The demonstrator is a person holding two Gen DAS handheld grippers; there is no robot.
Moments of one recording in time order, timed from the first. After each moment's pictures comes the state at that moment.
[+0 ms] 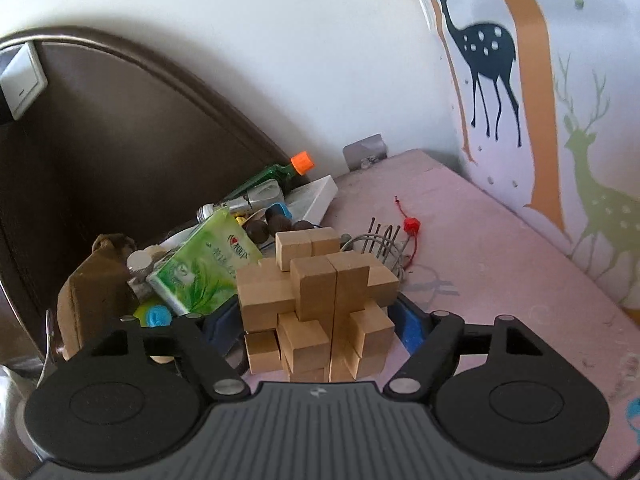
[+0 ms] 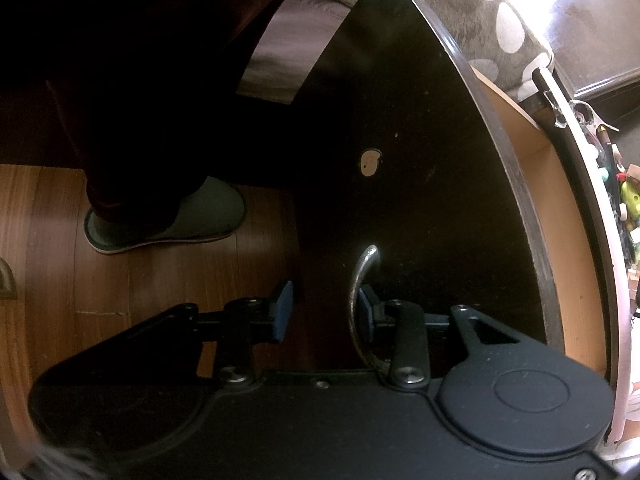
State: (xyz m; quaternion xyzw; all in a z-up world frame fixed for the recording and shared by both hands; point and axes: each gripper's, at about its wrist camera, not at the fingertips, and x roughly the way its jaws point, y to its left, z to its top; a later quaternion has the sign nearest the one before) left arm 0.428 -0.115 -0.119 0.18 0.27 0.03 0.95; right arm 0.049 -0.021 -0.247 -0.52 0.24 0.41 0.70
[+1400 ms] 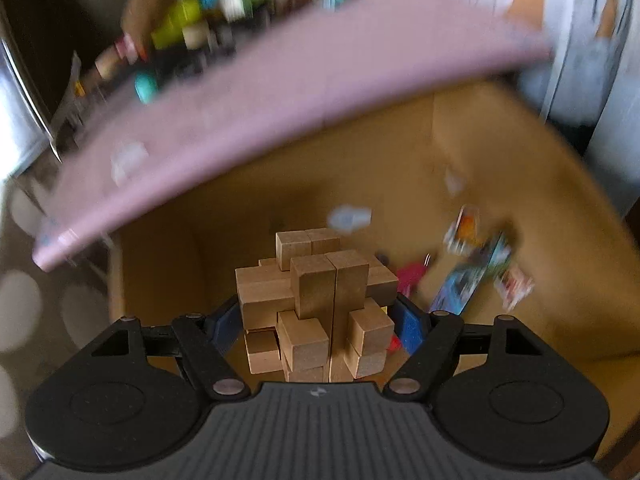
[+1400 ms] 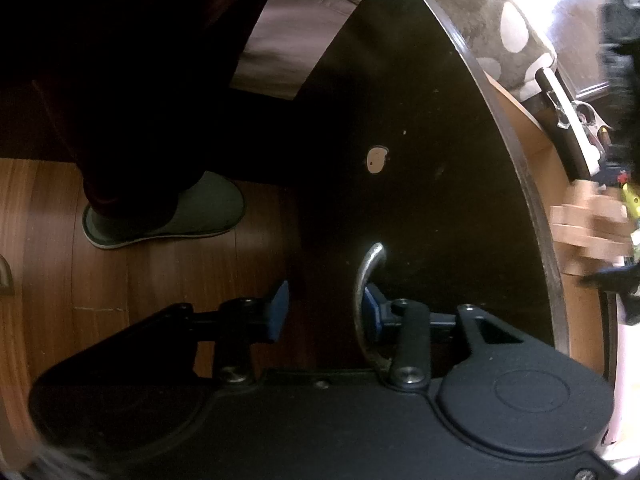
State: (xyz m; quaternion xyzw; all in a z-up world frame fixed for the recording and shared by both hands) left arm 0.250 -0.018 -0.179 0.16 0.49 -0.05 0.86; right arm 0.047 -0.014 -0.255 -0.53 0.24 0.41 0.70
